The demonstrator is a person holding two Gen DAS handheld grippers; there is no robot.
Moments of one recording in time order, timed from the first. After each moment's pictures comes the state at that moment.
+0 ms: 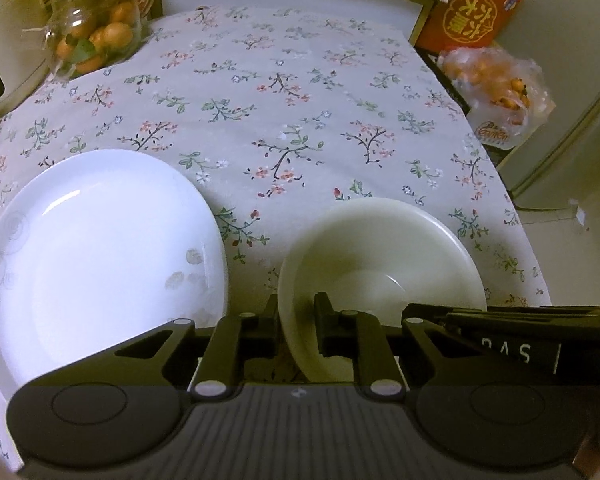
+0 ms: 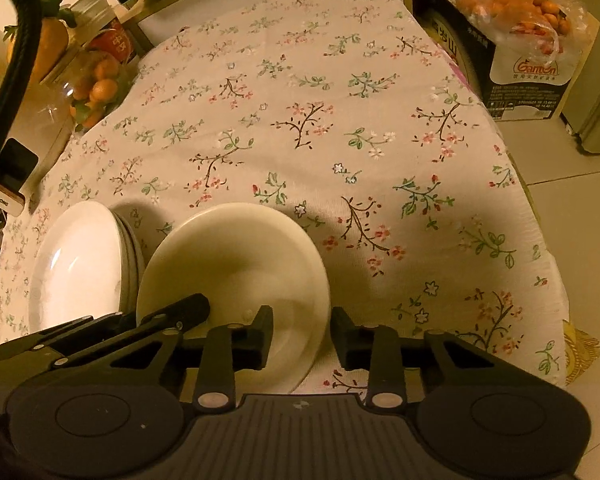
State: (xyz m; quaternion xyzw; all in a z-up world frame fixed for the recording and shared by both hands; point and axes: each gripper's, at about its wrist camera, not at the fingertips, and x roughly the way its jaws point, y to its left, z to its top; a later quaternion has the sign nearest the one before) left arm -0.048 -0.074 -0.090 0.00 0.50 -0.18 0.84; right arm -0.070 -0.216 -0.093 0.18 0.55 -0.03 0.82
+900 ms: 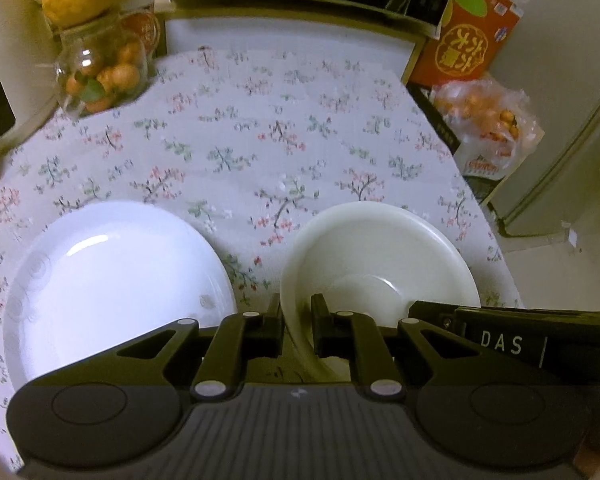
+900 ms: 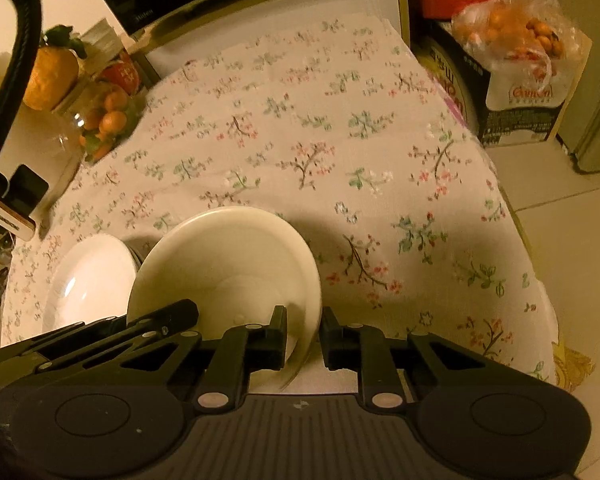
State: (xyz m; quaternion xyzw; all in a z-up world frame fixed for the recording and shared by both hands) left arm -0.049 -0.066 -0.060 -0.01 0.46 -0.19 0.87; right arm -0.069 -0.220 -0.071 0.18 0.51 -0.03 0.84
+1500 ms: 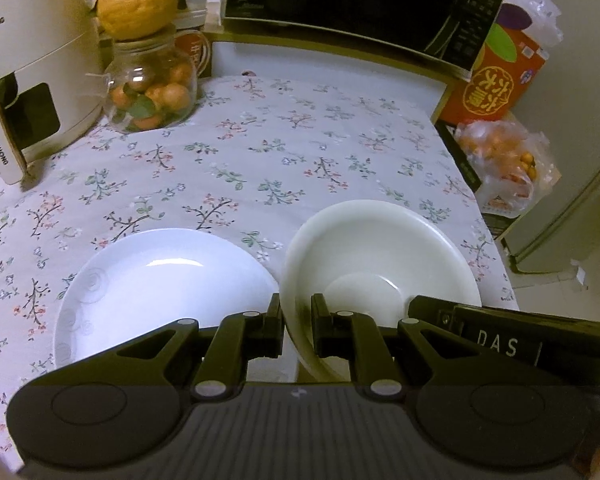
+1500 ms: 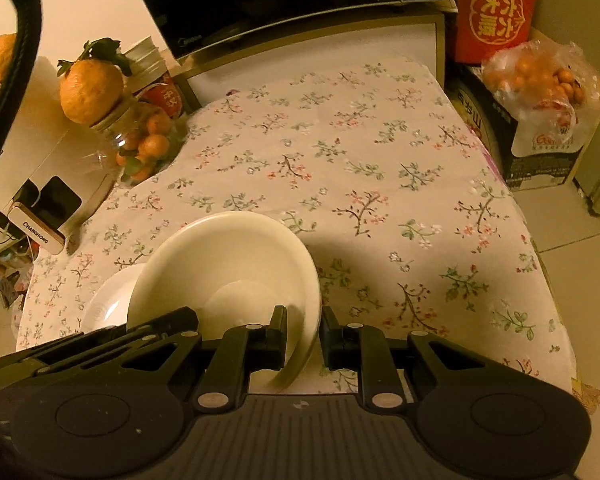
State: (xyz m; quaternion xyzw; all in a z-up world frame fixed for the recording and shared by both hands) left arm -0.041 -0.032 -0.043 -0.05 0.45 -0.15 0.88; right arm -0.054 -0.186 -0.045 0.16 0.47 -0.01 0.87
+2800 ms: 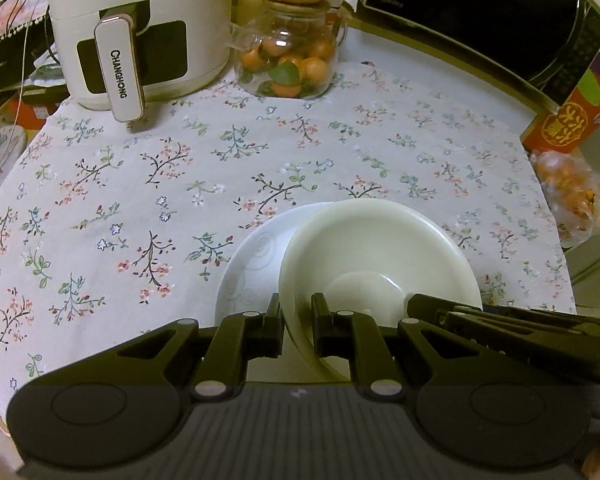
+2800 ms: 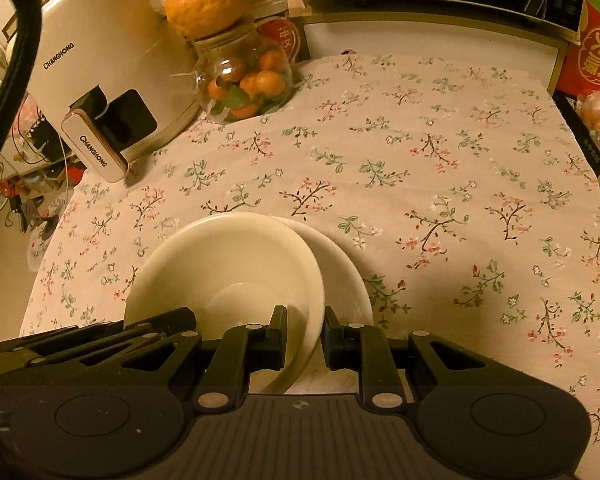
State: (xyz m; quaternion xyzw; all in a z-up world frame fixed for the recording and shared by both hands) left arm -0.037 0.066 -0.059 -0.09 0.48 -0.07 0.87; right arm -0.023 -0.070 -0.057 0.09 0.50 0.07 0.86
